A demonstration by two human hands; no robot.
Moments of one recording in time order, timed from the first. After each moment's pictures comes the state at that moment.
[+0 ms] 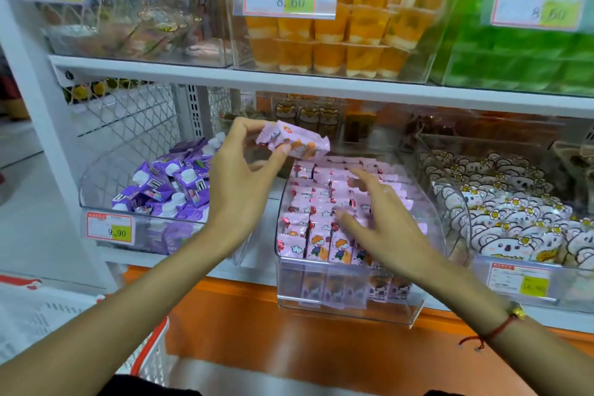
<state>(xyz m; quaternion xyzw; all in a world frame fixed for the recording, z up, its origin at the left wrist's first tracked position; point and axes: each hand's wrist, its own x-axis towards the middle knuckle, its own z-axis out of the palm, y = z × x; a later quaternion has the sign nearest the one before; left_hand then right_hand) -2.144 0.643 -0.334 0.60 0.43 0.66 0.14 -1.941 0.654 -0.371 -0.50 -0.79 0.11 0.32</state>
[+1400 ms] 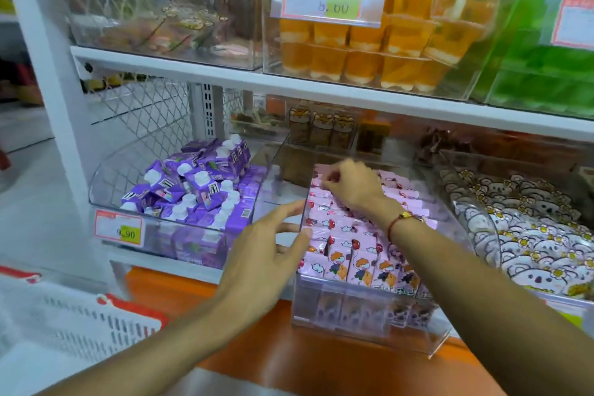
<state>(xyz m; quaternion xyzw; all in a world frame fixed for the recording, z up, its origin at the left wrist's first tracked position) -2.153 0.612 -0.388 0.63 0.56 0.47 0.25 -2.006 0.783 -0.366 -0.56 -0.81 0.04 0.19</state>
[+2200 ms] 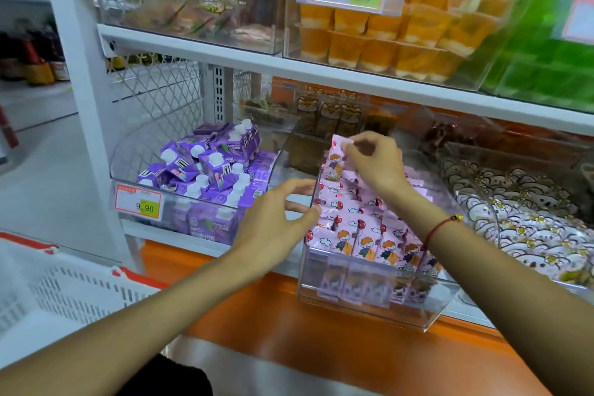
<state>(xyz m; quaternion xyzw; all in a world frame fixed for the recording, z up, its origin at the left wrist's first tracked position) -2.159 0.615 -0.378 0.64 0.56 0.45 0.27 -2.008 0.726 -0.336 -0.53 -0.70 0.16 0.46</state>
